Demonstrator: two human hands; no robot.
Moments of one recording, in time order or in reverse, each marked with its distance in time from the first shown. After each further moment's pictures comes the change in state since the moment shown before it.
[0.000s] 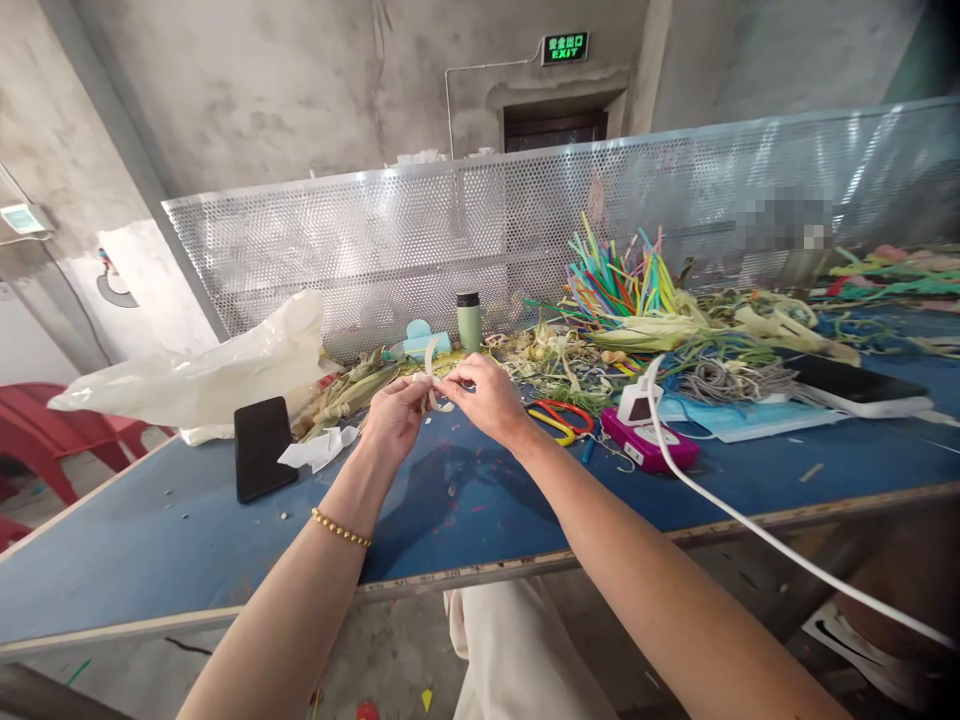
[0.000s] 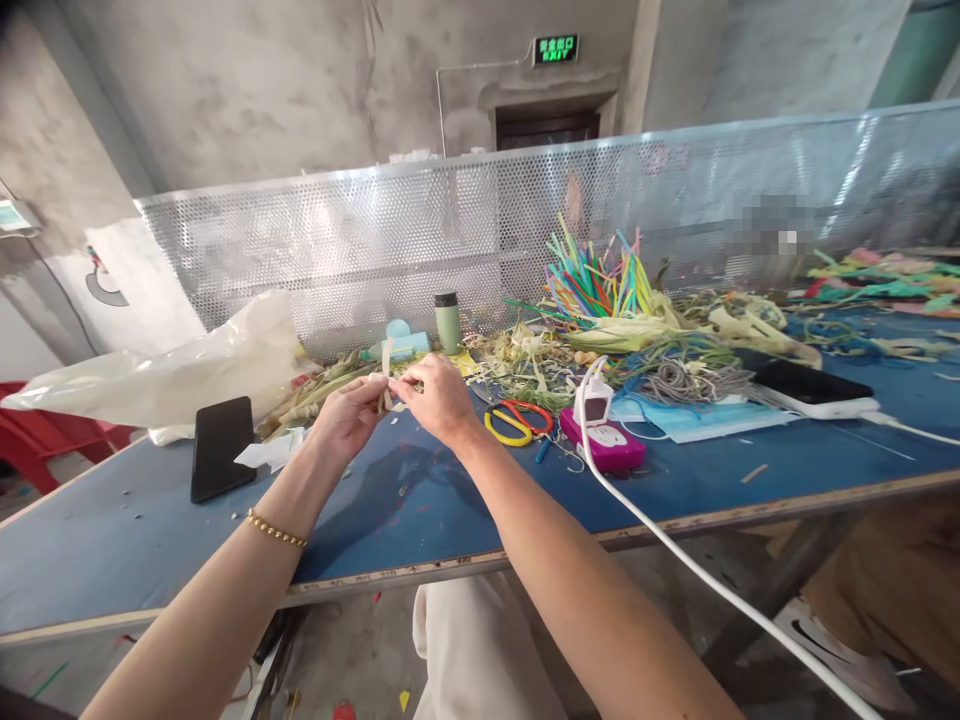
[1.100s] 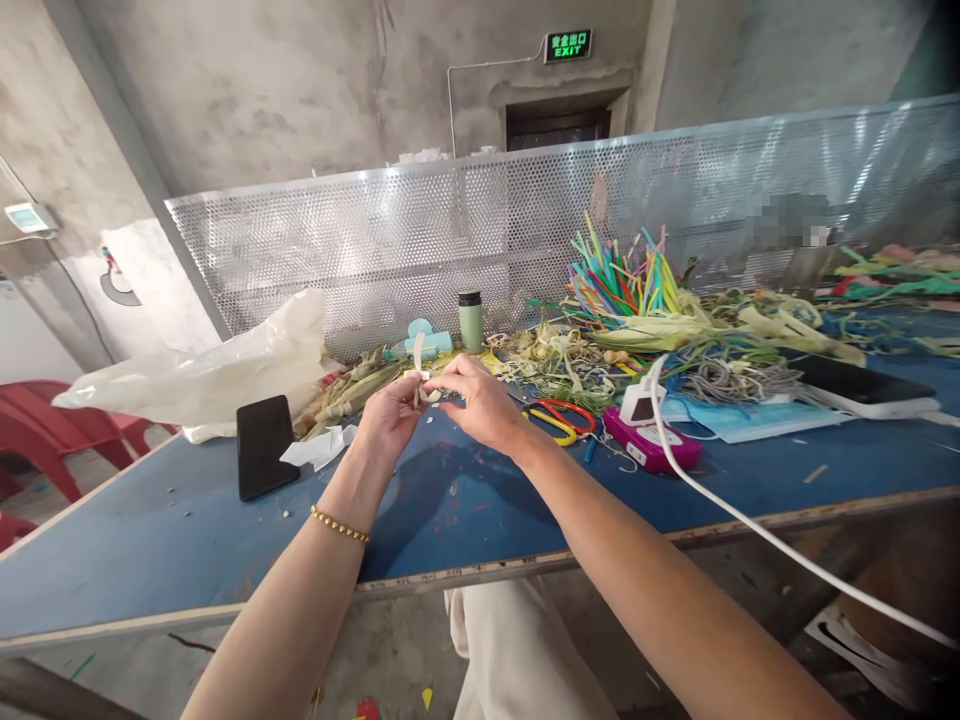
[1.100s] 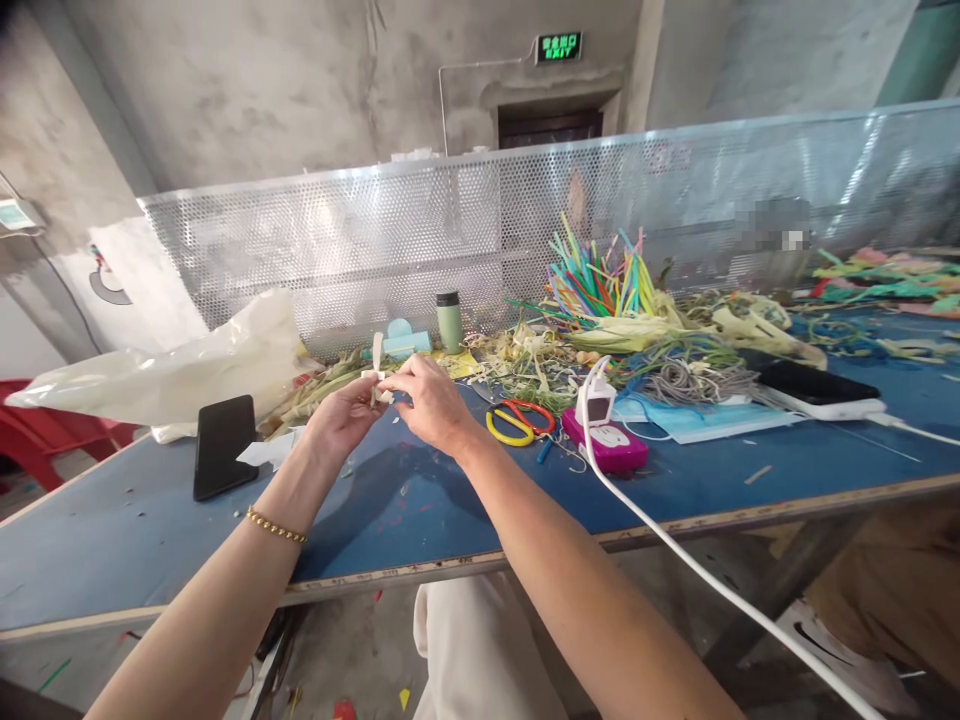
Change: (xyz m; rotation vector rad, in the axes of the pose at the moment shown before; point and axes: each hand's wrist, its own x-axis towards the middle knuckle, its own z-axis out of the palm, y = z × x) left_hand 0.003 0.010 0.002 -0.141 0.204 -0.115; right_hand -0.006 0.001 0.002 0.009 -0.122 -0.208
